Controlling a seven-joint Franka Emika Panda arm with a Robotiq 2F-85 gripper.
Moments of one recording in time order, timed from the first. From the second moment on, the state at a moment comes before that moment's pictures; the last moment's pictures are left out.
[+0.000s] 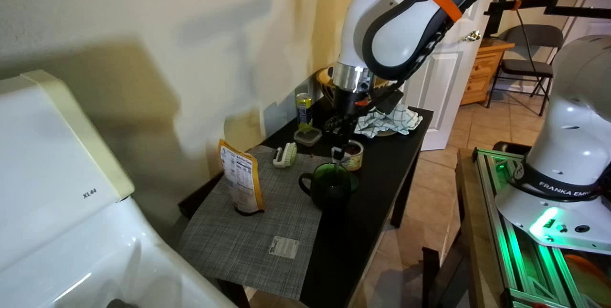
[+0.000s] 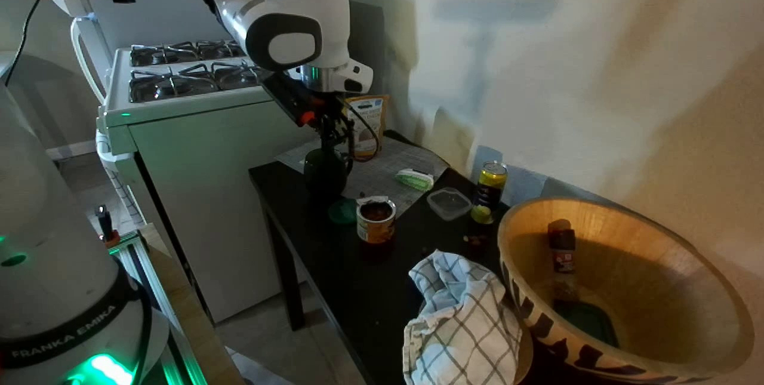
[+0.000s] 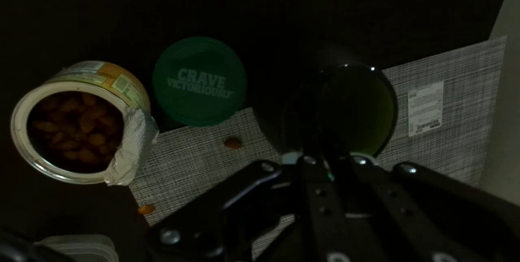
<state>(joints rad) 0.09 -0.09 0.09 -2.63 0.35 2.64 -0.06</state>
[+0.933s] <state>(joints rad) 0.08 -0.41 0.09 -2.62 0.09 2.40 0.00</state>
